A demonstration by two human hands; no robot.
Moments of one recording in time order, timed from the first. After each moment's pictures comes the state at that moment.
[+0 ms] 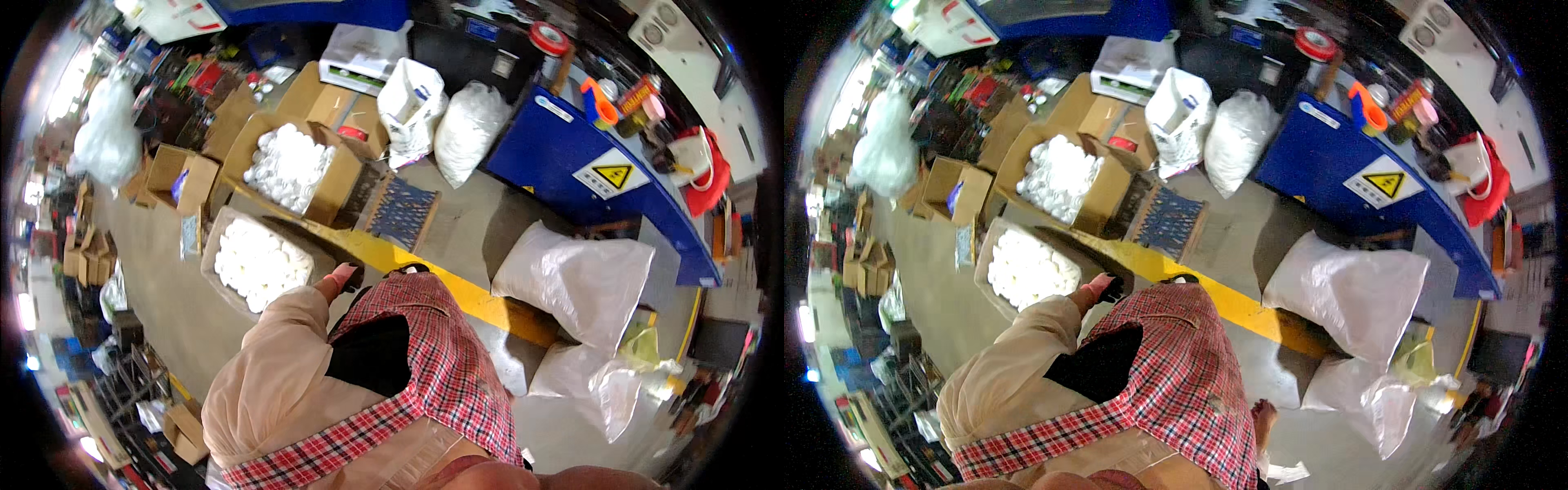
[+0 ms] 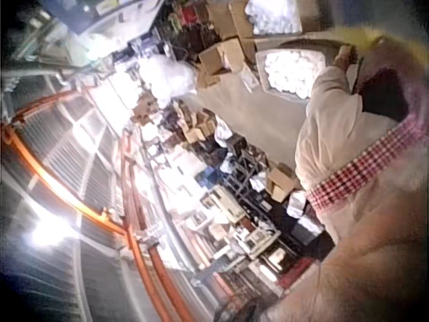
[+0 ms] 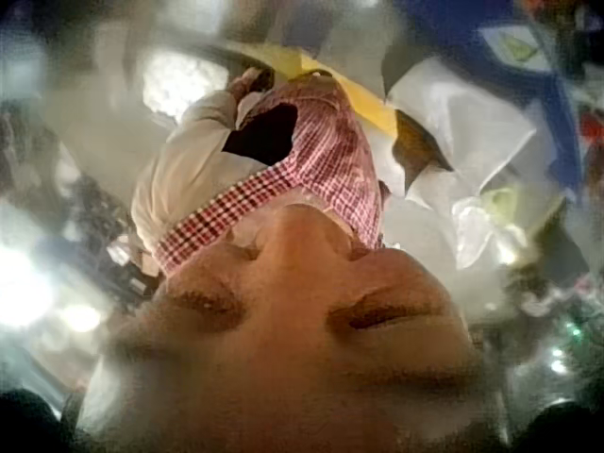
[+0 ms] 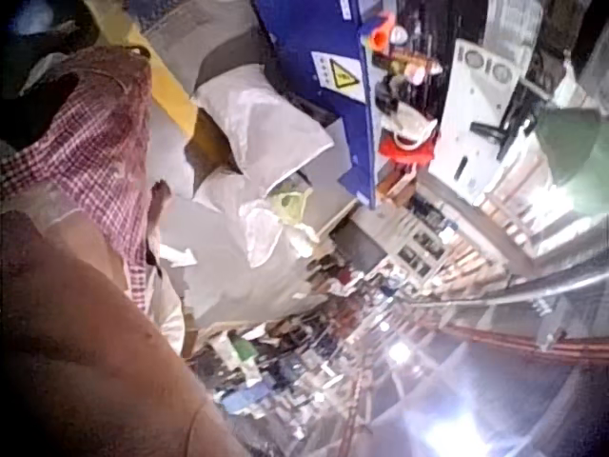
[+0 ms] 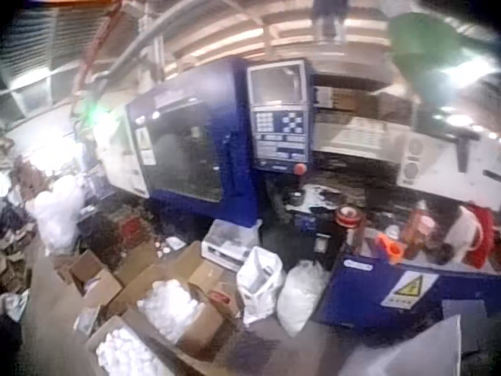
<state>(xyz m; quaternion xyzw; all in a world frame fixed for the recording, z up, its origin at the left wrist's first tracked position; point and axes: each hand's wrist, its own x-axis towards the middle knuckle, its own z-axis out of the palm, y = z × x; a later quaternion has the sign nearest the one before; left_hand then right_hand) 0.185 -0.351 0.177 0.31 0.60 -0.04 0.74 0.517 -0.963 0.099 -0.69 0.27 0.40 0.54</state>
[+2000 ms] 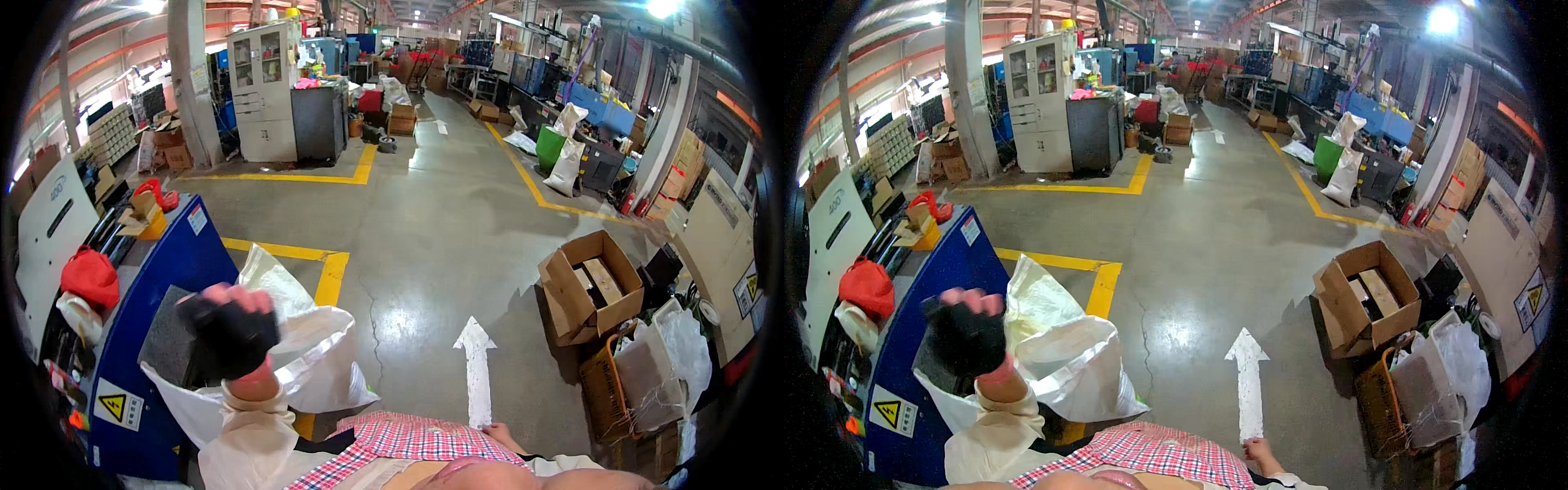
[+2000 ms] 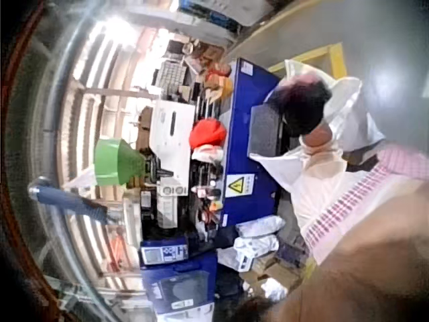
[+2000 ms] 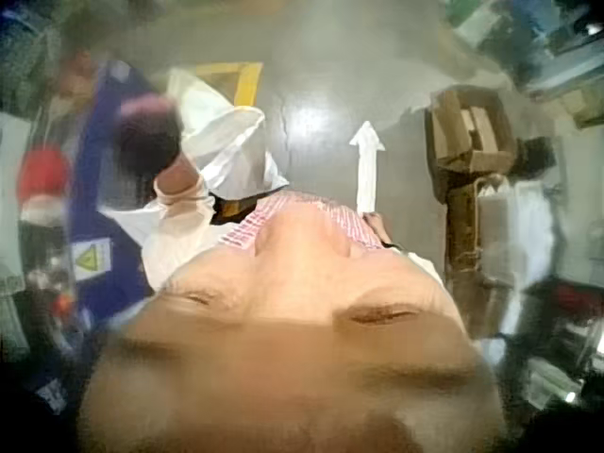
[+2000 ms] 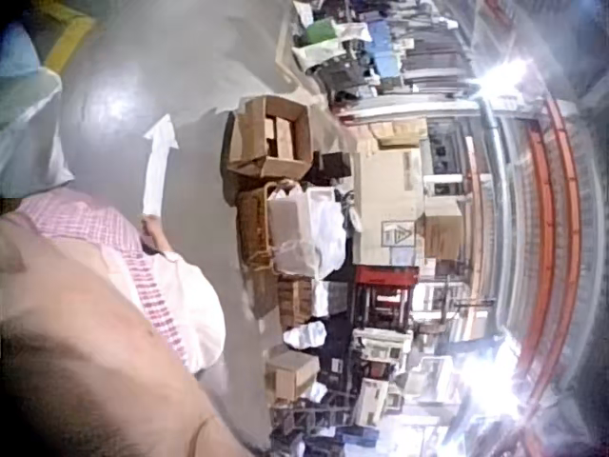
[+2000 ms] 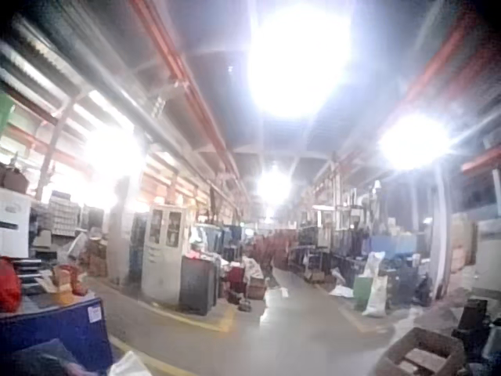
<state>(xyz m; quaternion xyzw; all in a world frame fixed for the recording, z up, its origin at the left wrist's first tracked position) 0.816 -1.252 0.644 0.12 -0.55 -0.02 0.83 0.378 -1.563 0.226 -0.61 0.58 0.00 0.54</state>
